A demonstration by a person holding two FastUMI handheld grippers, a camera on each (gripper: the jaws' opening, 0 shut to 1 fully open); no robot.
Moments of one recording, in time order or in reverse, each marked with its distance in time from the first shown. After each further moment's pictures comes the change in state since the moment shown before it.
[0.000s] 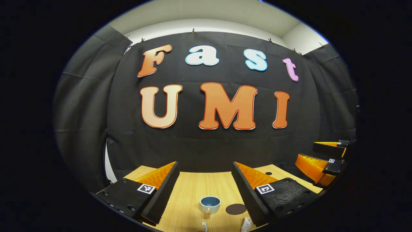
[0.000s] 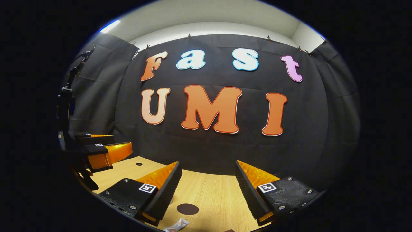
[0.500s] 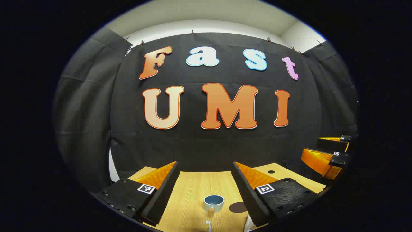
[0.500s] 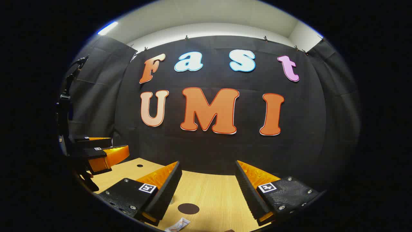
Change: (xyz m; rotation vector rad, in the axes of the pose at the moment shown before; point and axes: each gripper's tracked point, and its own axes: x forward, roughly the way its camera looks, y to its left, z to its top) left arm -0.015 0.004 -0.002 0.015 -0.002 0.016; right arm -0.013 -0.005 0.003 0.016 -0.008 -0.011
